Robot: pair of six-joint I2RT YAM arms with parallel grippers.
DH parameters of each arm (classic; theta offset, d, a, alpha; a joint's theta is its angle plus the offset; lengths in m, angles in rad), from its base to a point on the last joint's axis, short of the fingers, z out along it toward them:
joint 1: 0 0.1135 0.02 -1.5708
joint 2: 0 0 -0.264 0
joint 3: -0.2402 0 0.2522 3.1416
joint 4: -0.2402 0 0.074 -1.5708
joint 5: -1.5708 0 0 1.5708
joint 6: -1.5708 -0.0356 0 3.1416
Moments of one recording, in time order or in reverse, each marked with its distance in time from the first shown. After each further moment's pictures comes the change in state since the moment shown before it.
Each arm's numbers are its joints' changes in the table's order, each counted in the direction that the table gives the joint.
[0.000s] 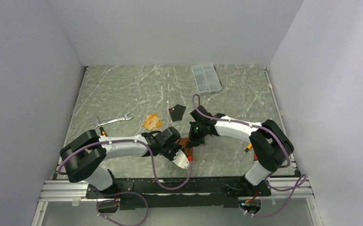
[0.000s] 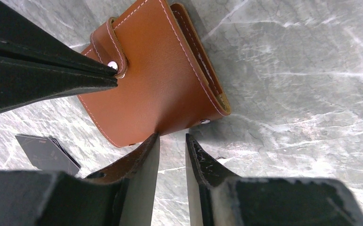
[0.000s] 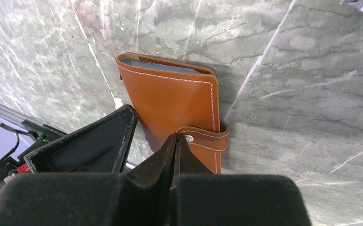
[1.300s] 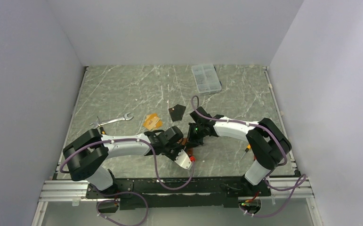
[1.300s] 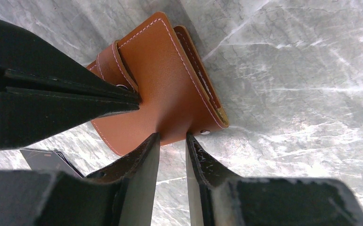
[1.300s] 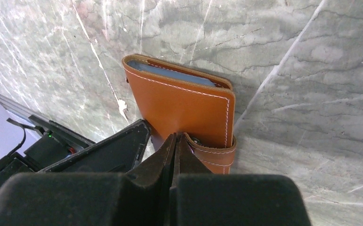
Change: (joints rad) left arm -0.015 0.029 -0.052 -0.039 -0.028 0.002; right arm -0.005 0.028 0.028 0.073 0.037 -0.017
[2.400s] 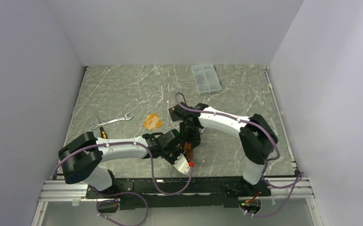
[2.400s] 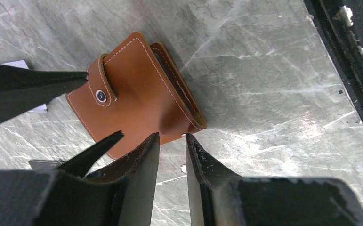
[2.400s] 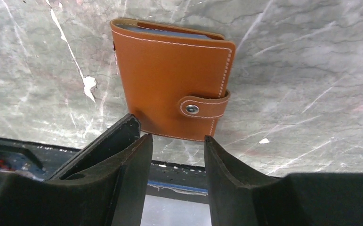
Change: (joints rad) left arm -0.044 -0.057 0.018 -0.031 -0.021 -0.019; right arm 0.111 0.104 -0.364 -0.530 -0.214 0.084
